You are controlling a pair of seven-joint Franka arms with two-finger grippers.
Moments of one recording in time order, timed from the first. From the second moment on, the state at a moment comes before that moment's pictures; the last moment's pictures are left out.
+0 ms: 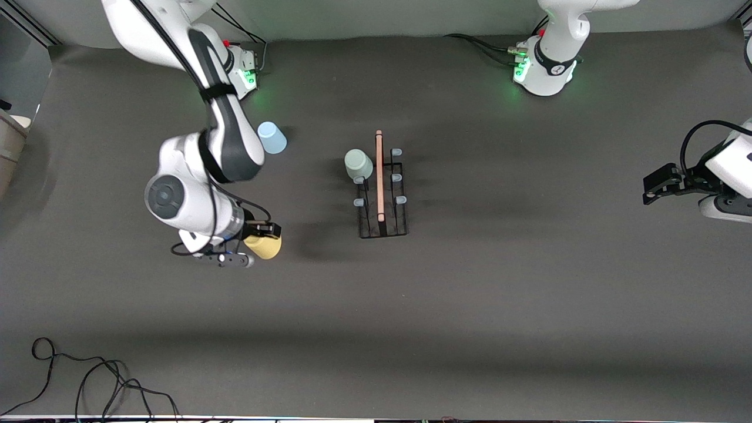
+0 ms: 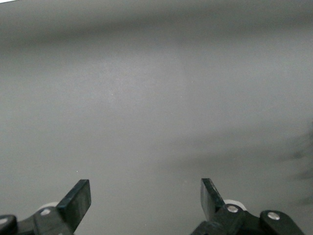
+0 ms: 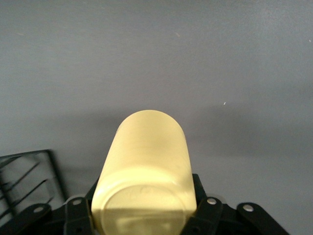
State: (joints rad) left arm 0.01 0.06 -0.02 -1.64 0.00 1.77 0.16; right arm 0.75 0.38 -0.48 -1.81 0.37 2.05 0.27
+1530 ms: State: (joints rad) left arm 0.01 0.06 -0.02 -1.64 0.00 1.76 0.16; right arm 1.11 0.55 -0.46 -1.66 0.37 2.15 0.90
